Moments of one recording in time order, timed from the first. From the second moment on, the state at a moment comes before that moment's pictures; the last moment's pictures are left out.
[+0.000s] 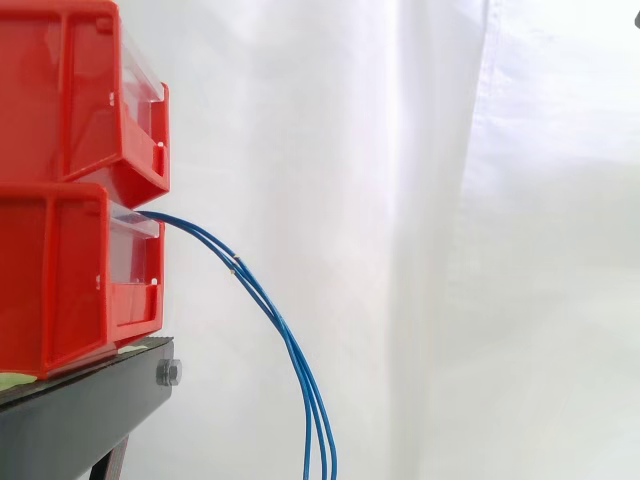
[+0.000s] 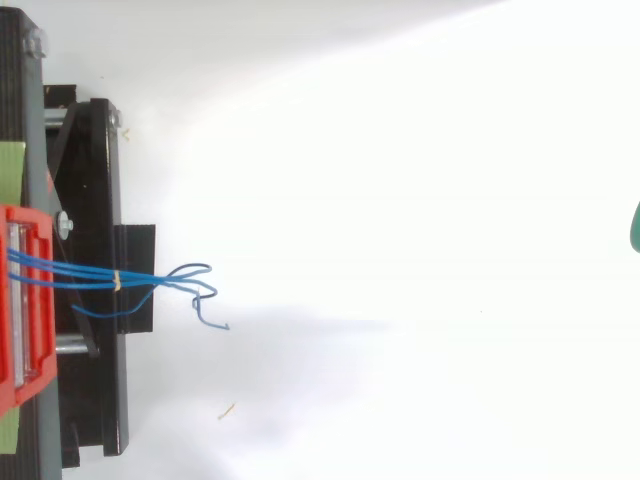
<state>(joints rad) 0.04 -1.63 -1.63 -3.10 -1.54 -0.11</state>
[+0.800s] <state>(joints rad) 0.04 -1.63 -1.63 -3.10 -1.54 -0.11</state>
